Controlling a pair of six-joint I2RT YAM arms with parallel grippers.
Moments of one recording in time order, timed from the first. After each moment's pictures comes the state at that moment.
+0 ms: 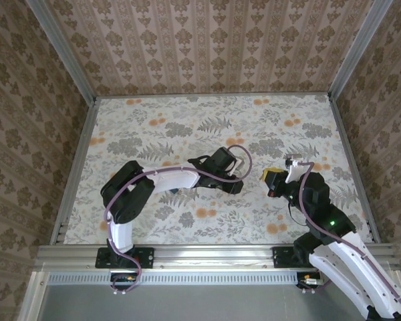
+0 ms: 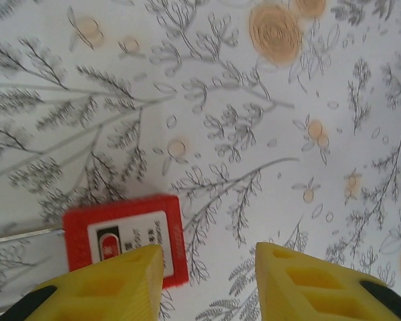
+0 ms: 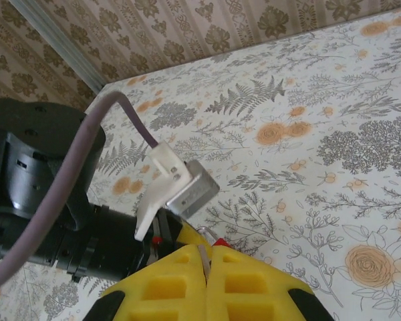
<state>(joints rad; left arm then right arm) -0.98 1.89 1.20 -0.25 0.24 -0.40 0.44 0.46 0.52 -0.38 -0.03 0.45</state>
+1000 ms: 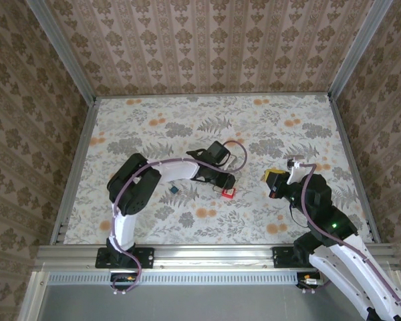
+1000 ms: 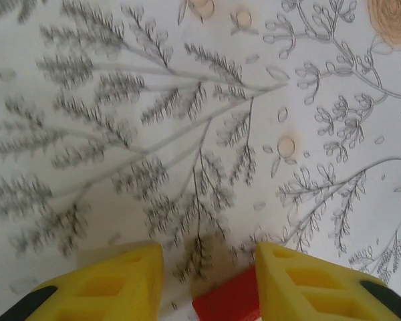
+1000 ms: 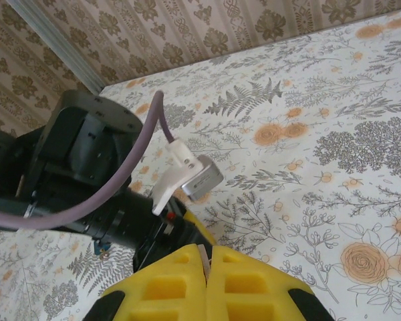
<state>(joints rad) -0.90 1.97 1.25 -0.36 0.29 -0.31 0.44 0.43 0.52 -0.41 -0.02 0.45</state>
